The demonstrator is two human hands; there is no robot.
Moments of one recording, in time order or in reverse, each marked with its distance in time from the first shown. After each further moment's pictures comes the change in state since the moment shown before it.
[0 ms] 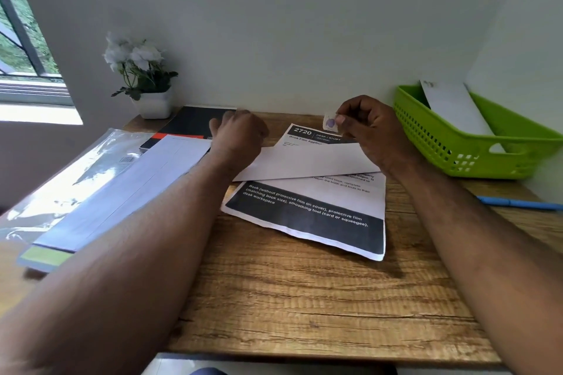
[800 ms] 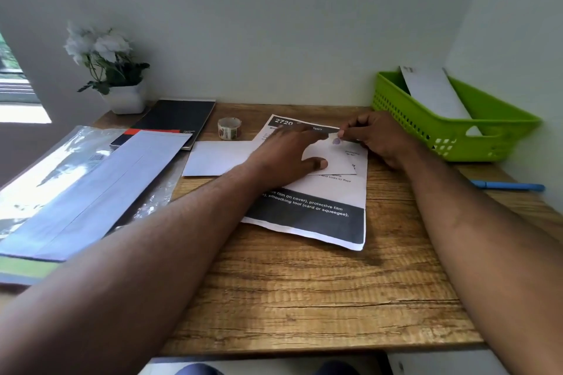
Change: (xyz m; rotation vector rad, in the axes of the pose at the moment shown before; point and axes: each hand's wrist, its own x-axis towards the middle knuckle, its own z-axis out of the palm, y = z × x) left_hand -0.025 0.073 0.030 -0.174 -0.254 0.502; right_hand 0.003 0.039 -0.048 -0.273 -0.017 0.366
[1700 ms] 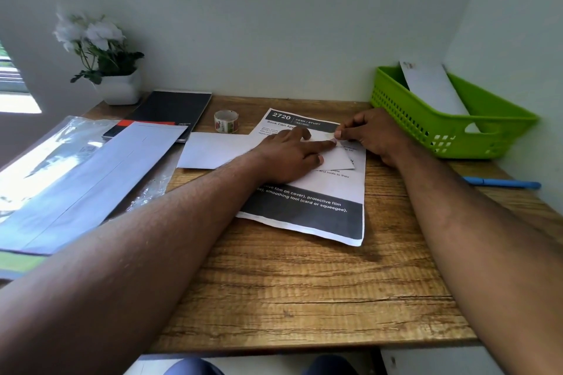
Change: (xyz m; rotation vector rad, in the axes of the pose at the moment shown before) left_hand 0.005 0.000 0.003 0.110 -0.311 -0.089; right_hand 0.005 0.004 0.006 -0.076 0.046 0.054
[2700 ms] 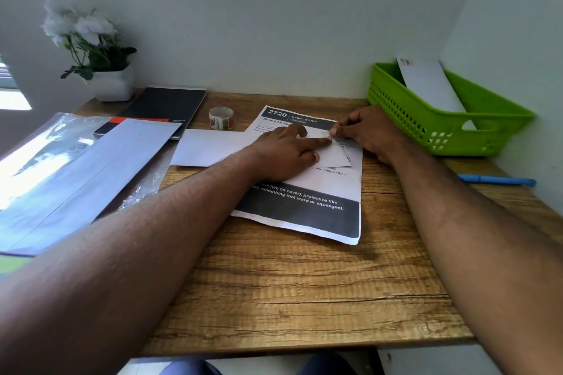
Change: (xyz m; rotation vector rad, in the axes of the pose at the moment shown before) left_hand -0.003 0.003 -0.002 -0.016 -0.009 -0.015; right_hand 0.001 0.001 0.002 -0.043 0.008 0.004
